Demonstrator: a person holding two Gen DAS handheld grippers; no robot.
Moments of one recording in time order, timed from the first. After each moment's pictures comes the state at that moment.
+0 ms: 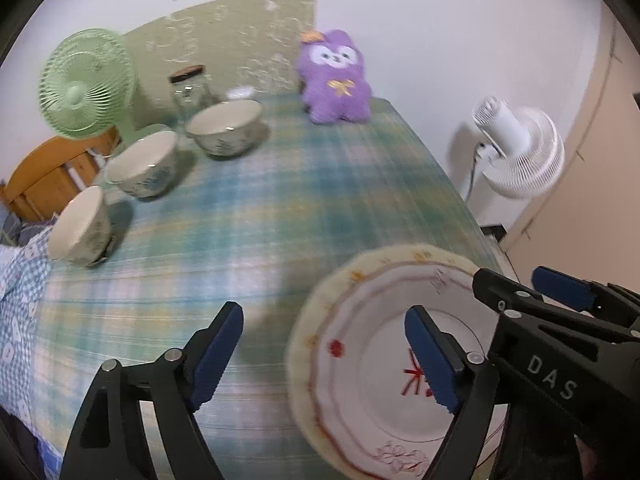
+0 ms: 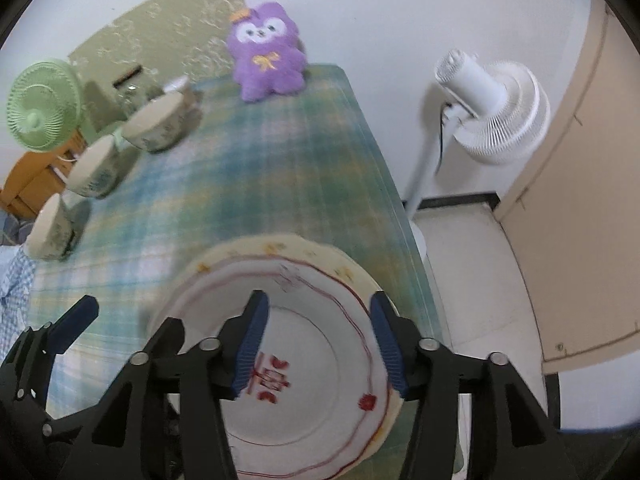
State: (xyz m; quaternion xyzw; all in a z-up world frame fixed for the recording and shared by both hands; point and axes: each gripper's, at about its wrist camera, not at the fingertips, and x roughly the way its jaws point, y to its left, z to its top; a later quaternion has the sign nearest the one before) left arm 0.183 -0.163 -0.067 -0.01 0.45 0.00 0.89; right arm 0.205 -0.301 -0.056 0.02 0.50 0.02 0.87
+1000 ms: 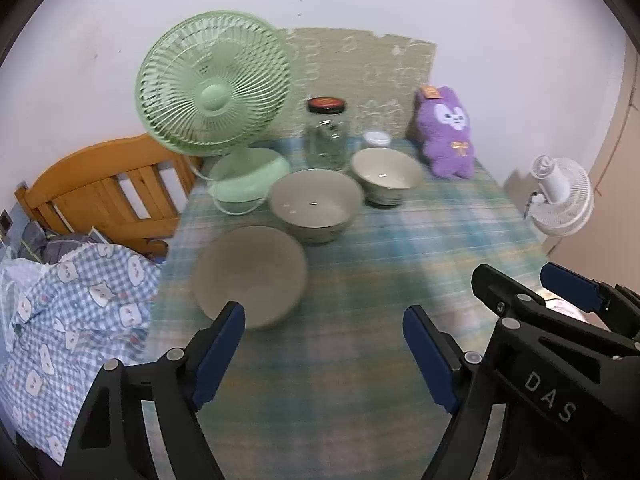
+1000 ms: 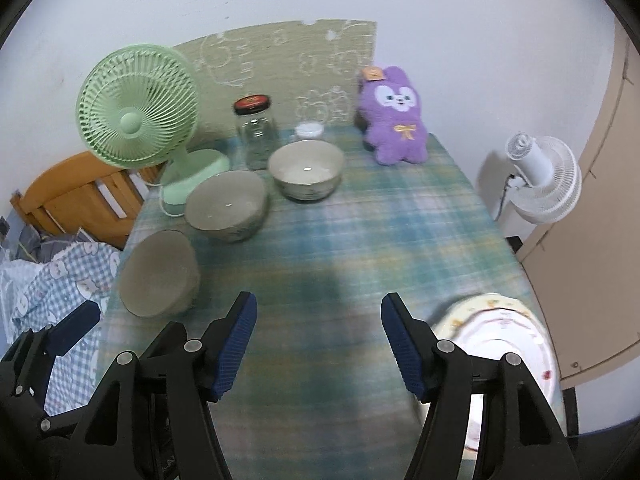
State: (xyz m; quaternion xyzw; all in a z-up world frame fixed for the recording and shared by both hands) left arm 0.195 0.089 -0.014 -0.01 0.42 0.01 0.91; right arm 0.211 -0.036 0.003 0.01 0.44 0.03 0.90
